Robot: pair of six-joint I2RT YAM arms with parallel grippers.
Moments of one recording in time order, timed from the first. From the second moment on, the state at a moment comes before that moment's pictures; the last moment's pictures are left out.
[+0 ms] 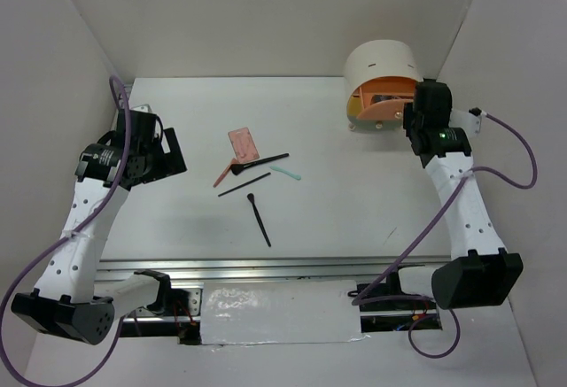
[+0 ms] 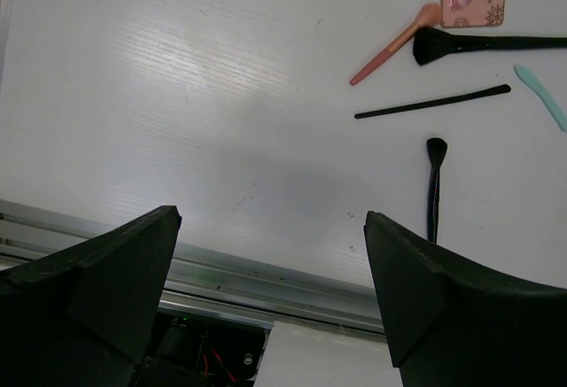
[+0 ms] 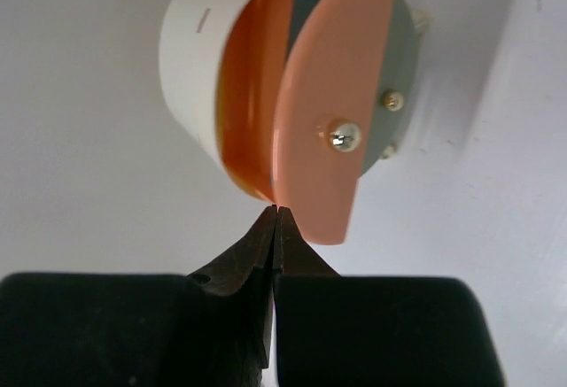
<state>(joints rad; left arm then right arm) -0.17 1.12 1.37 -1.16 -0.23 -0.45 0.03 1.28 1.36 -0.63 0.48 1.51</state>
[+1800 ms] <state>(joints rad) -0.17 1.16 1.39 -1.16 -0.30 -0.46 -0.10 1.80 1.49 -0.20 -0.01 1.09</state>
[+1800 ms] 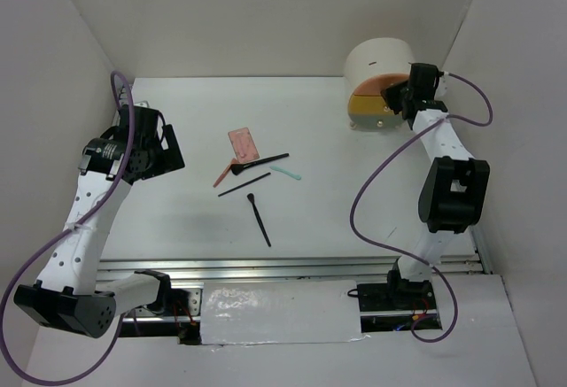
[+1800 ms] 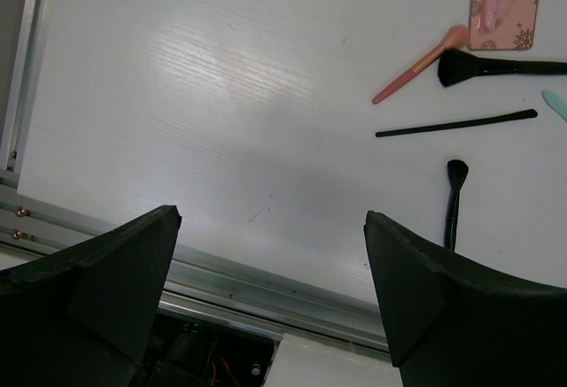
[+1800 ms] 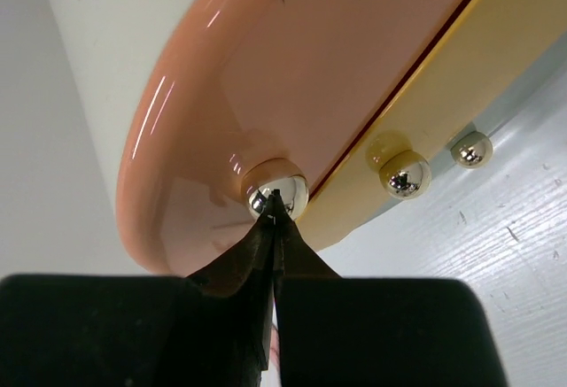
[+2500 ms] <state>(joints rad) -0.17 1.16 1.39 -1.16 -0.31 -0.45 -0.18 1.63 0.97 0.38 -0.17 1.20</state>
